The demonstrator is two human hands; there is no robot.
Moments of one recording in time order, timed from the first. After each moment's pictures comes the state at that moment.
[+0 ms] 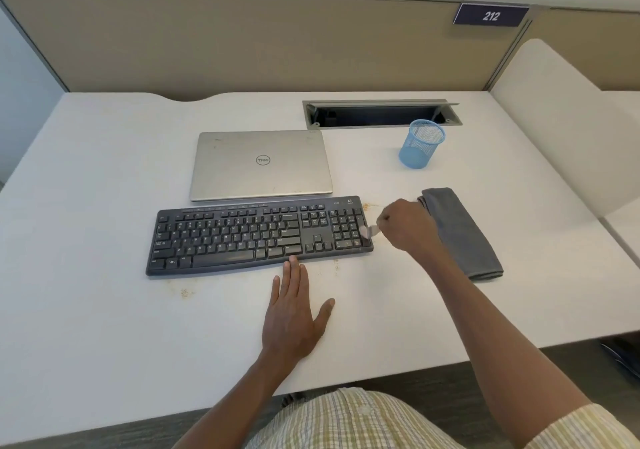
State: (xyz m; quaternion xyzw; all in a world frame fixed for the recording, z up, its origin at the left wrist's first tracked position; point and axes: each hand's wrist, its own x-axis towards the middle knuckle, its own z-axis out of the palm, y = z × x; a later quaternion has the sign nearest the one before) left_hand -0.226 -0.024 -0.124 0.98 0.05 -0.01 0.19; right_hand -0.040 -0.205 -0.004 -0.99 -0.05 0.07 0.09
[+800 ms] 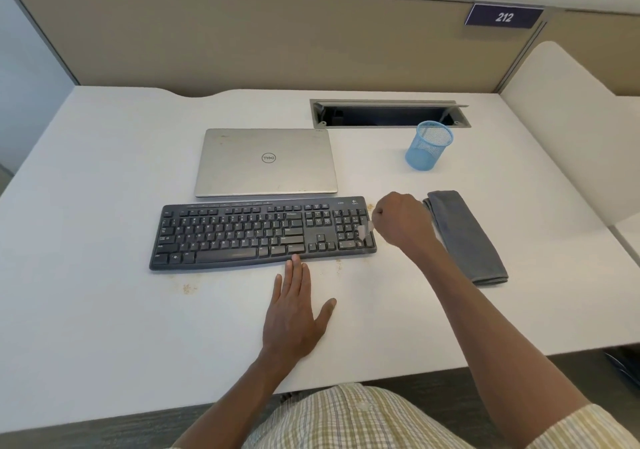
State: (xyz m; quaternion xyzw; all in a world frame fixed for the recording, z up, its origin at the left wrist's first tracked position) left_hand -0.225 -0.024 -0.124 0.98 0.05 -0.01 0.18; right_hand -0.046 -0.180 0.014 -0.99 -0.09 0.03 0.04
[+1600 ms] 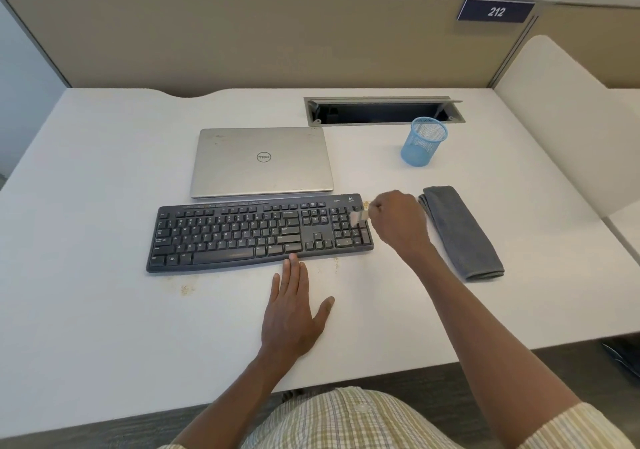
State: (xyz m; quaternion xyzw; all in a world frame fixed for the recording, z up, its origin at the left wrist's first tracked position) left_hand -0.227 -0.025 -0.119 0.98 0.05 -0.01 0.19; right_hand -0.052 -0.180 0.009 -0.99 -0.06 0.01 0.15
